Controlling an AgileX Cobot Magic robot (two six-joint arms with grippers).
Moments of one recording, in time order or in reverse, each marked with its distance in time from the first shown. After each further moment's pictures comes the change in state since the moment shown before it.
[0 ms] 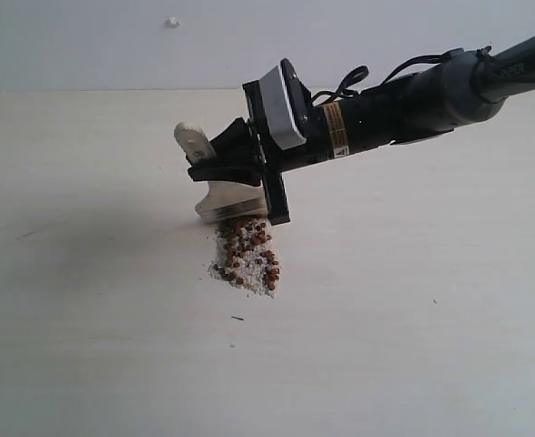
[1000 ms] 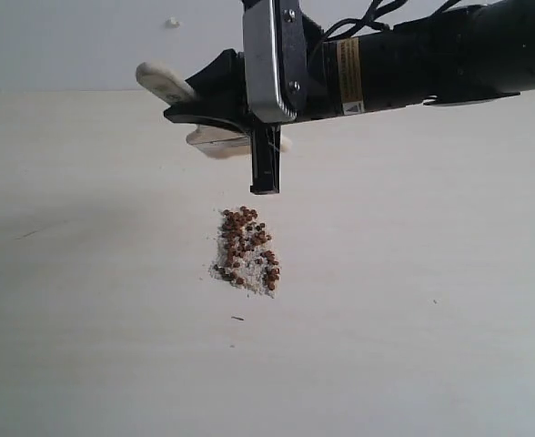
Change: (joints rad) left arm 0.000 0.000 0.000 0.000 0.000 0.000; right arm 0.094 -0.388 0.248 0.136 0.254 -0.221
